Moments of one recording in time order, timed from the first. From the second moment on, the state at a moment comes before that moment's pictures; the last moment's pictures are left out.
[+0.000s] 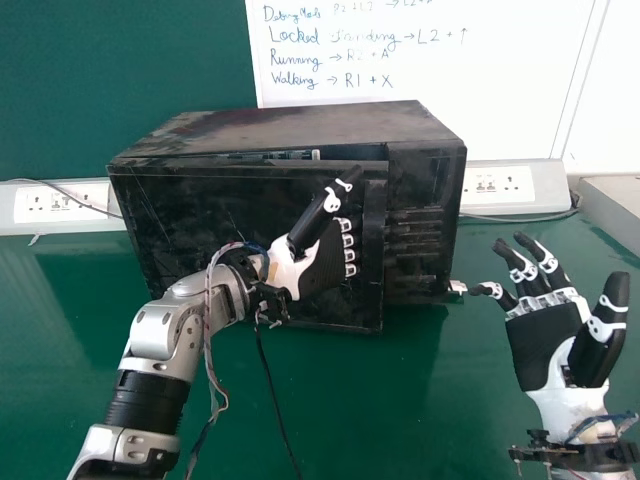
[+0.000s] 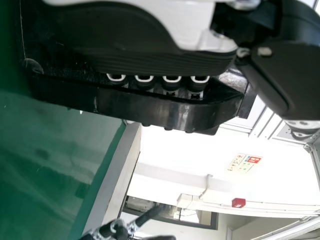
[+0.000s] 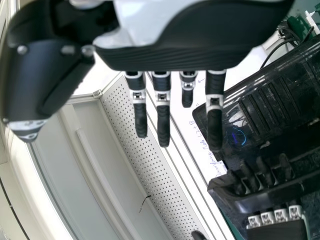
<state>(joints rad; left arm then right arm) -0.85 0.14 0.06 0.25 -0.35 0.65 -0.68 -0.10 -0.09 -0.32 0.02 0.64 -0.36 0.57</state>
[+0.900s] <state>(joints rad) -0.64 0.25 0.03 -0.05 -0.46 0.69 -0.75 -0.12 -0.09 -0.32 0.05 0.64 -0.36 0.57</state>
